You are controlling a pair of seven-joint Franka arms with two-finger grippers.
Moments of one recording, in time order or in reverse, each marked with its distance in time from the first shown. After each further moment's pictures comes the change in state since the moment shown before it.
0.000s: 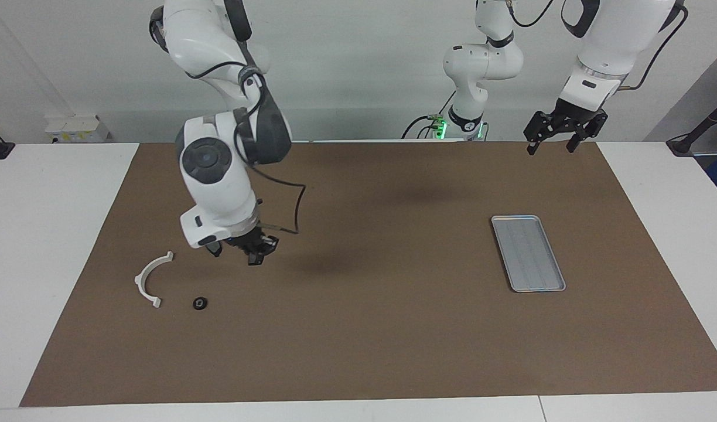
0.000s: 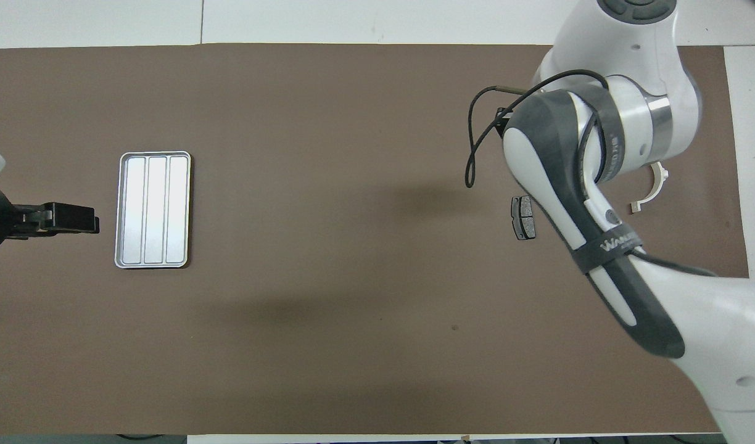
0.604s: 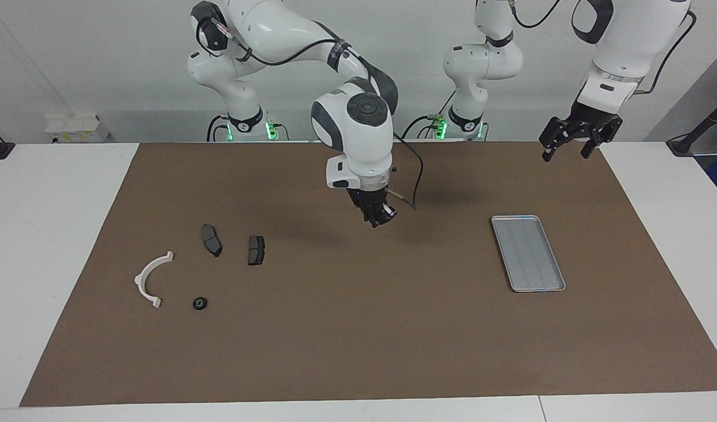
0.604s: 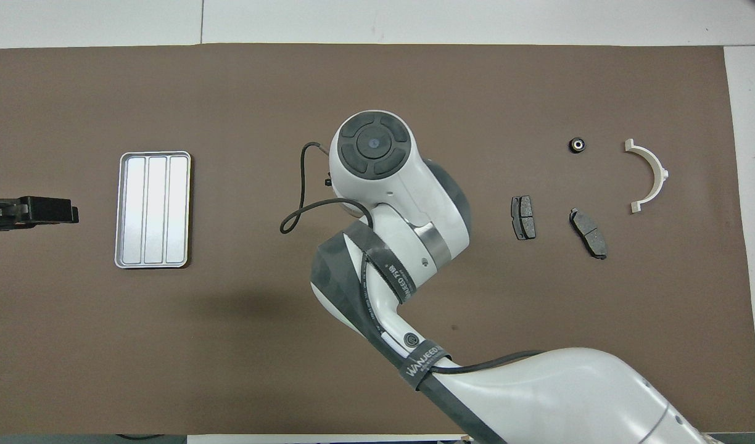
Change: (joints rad) left arm 0.044 -0.008 0.028 -0.070 0.002 0.122 0.051; right arm 0.327 0.048 0.001 -0.138 0.041 0.335 0.744
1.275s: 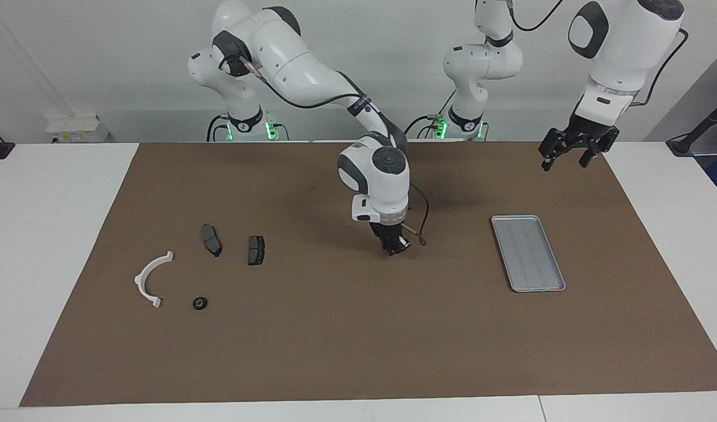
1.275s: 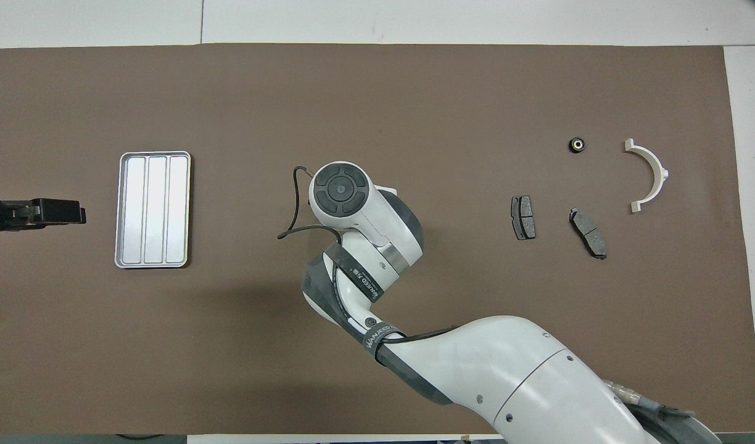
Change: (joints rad) left arm 0.011 0.000 -0.007 -0.038 0.000 0.037 0.002; right arm 0.045 0.167 -0.007 -0.029 -0.060 0.243 0.106
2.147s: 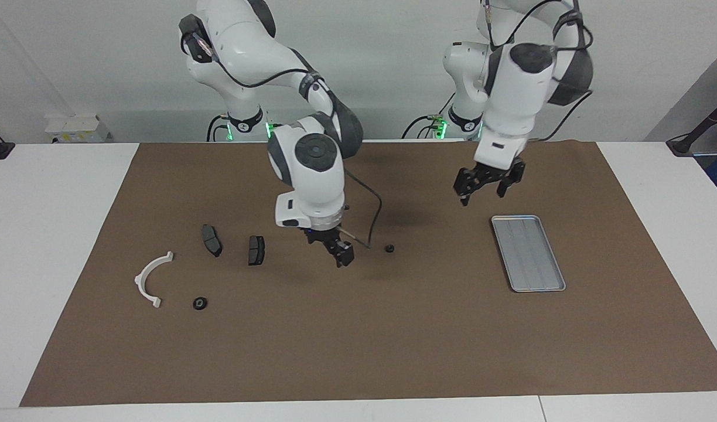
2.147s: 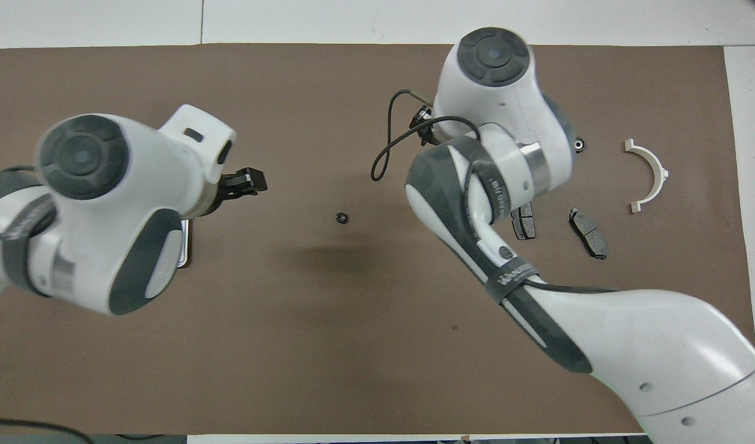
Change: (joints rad) left arm -0.389 0.321 -0.036 0.109 0.077 0.172 -0.592; right arm -0.301 -0.161 -0.016 0.137 -0.002 -0.421 -0.578
